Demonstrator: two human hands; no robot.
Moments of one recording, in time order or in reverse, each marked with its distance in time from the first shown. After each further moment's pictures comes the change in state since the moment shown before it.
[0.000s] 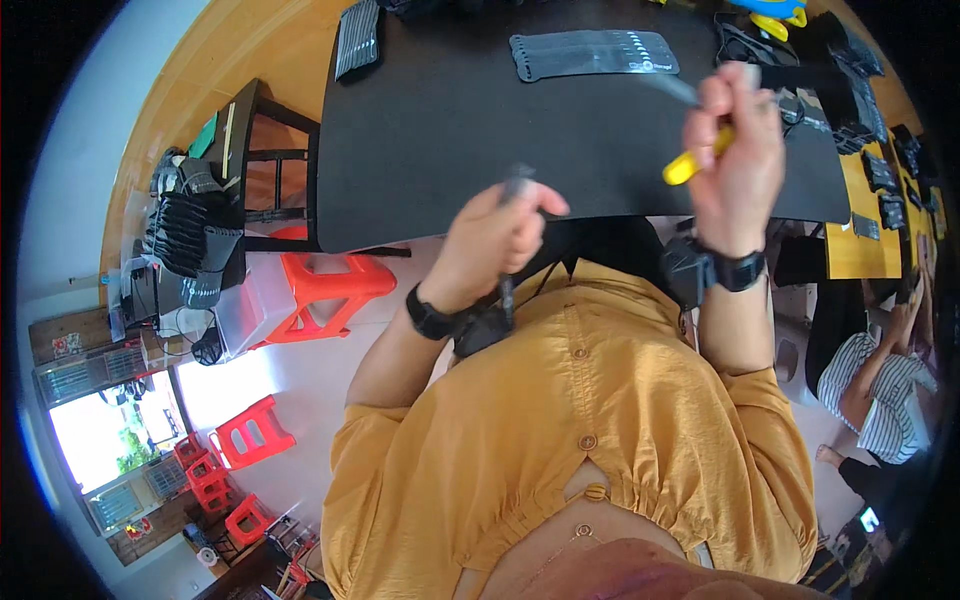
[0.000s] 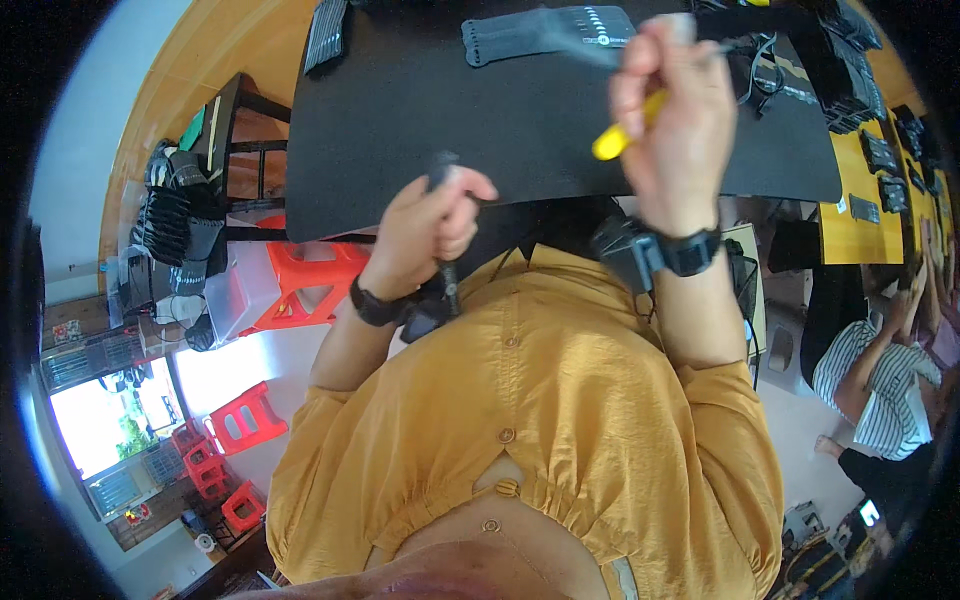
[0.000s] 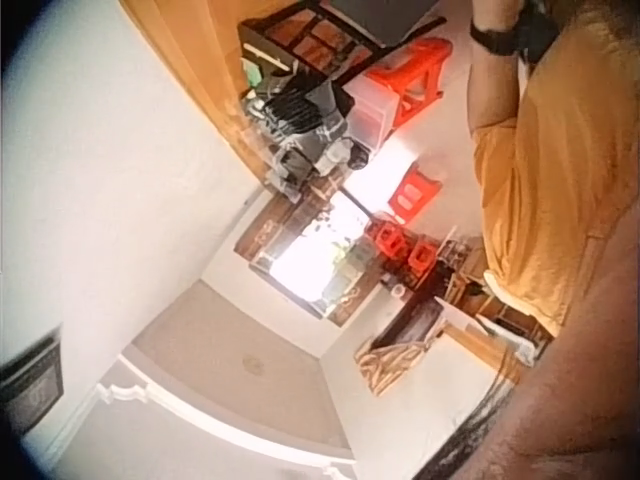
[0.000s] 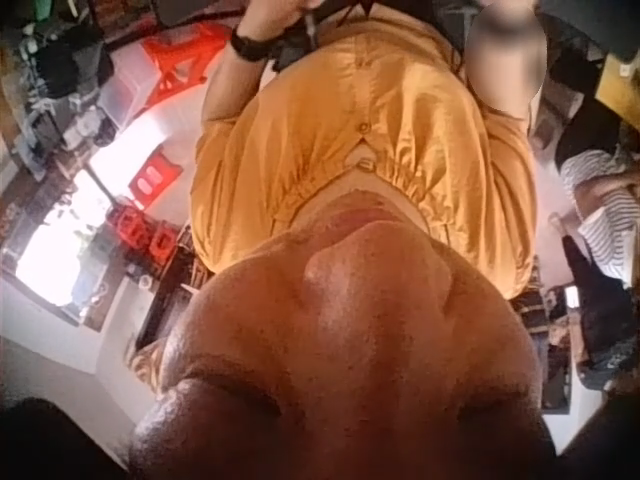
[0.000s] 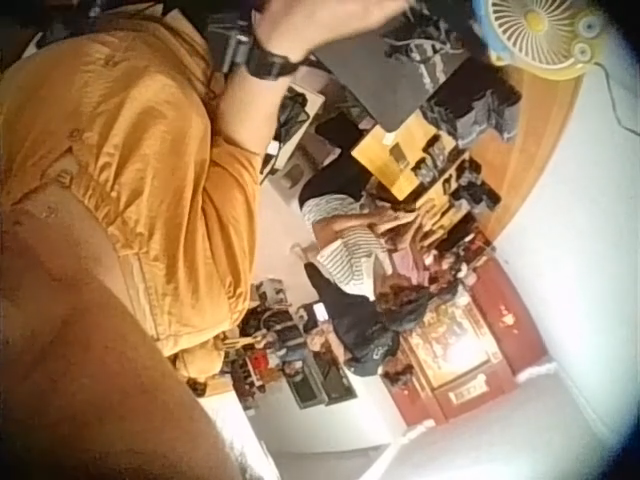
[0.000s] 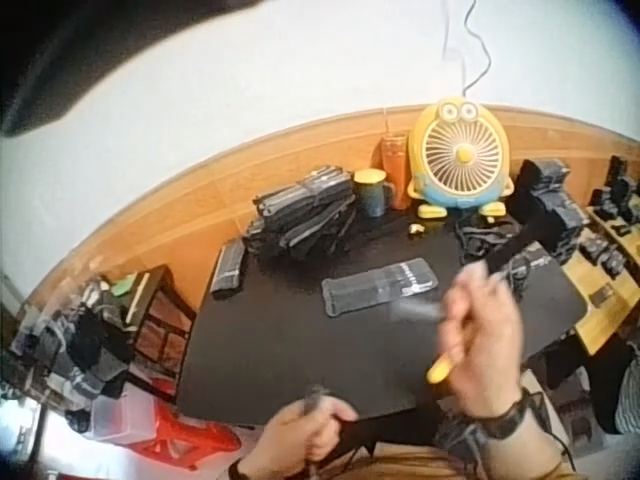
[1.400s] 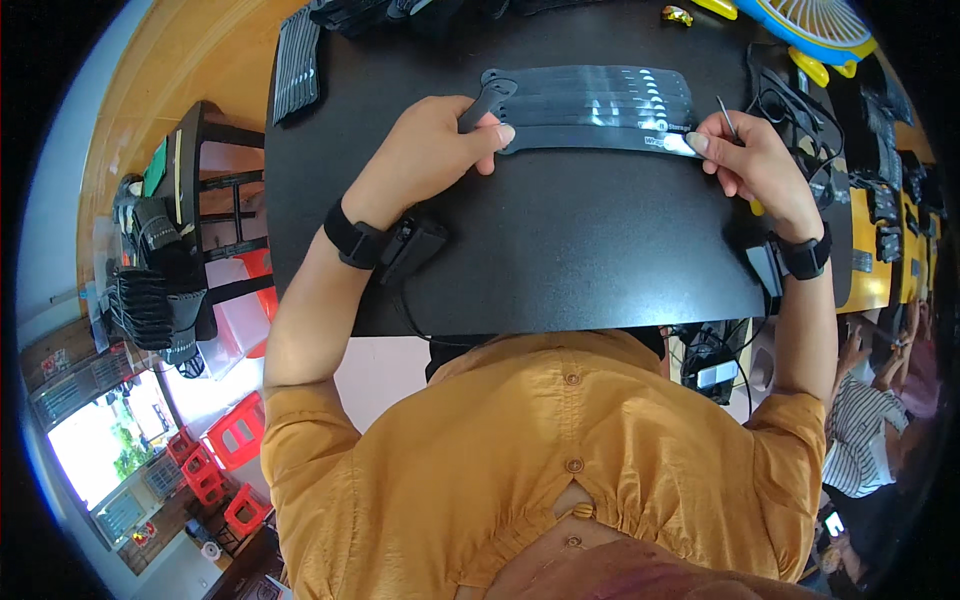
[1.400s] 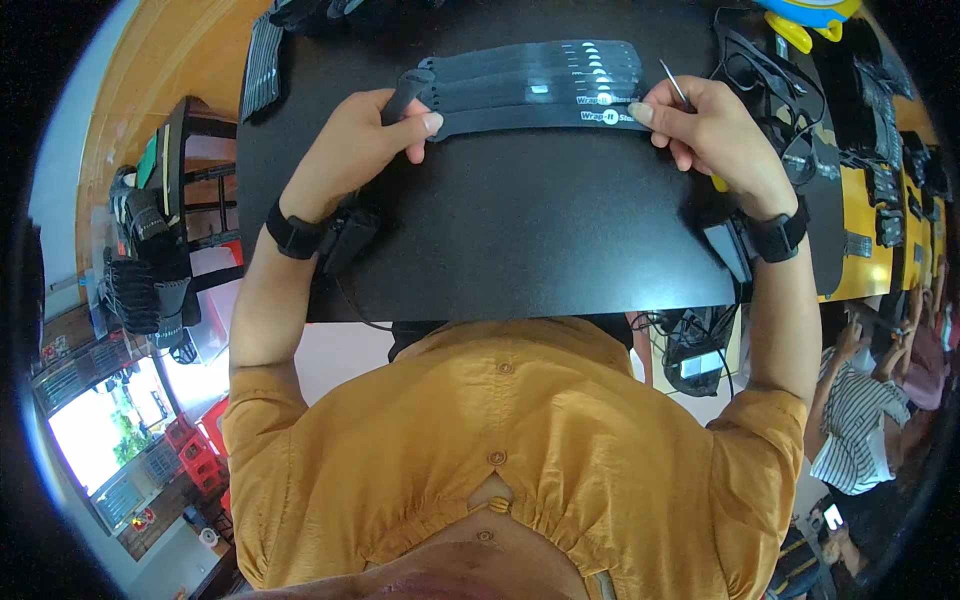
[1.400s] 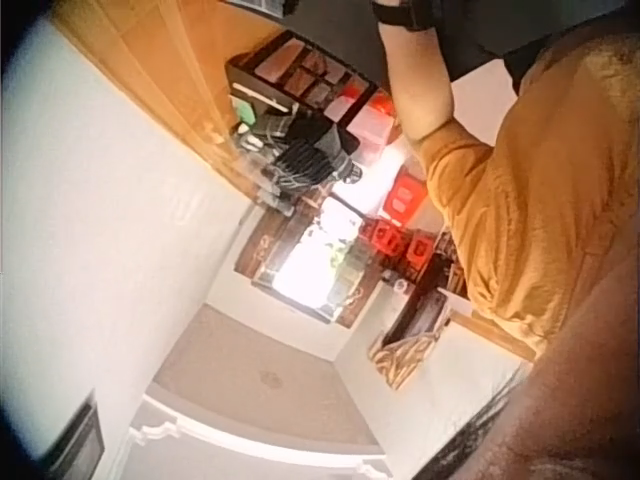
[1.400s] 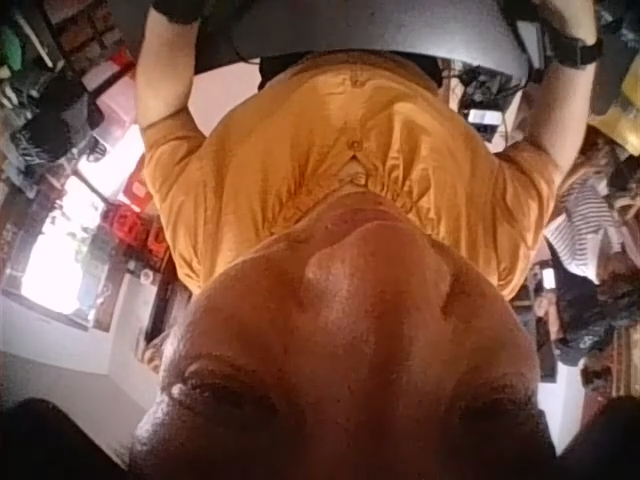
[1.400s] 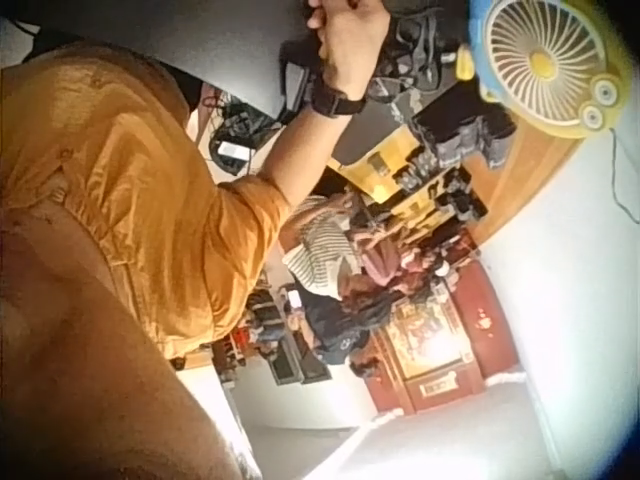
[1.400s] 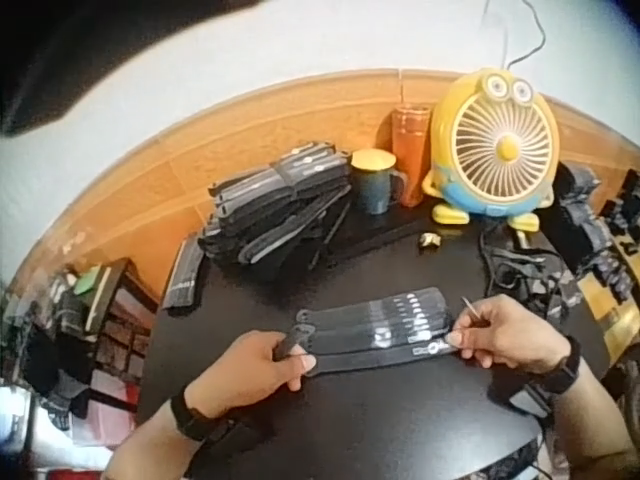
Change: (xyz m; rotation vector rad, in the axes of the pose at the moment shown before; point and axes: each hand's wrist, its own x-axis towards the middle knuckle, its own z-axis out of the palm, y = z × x) left_hand 0.142 0.093 -0.067 1.125 0.184 0.030; right_hand 0.124 0.004 -0.099 -1.146 -0.364 0.765
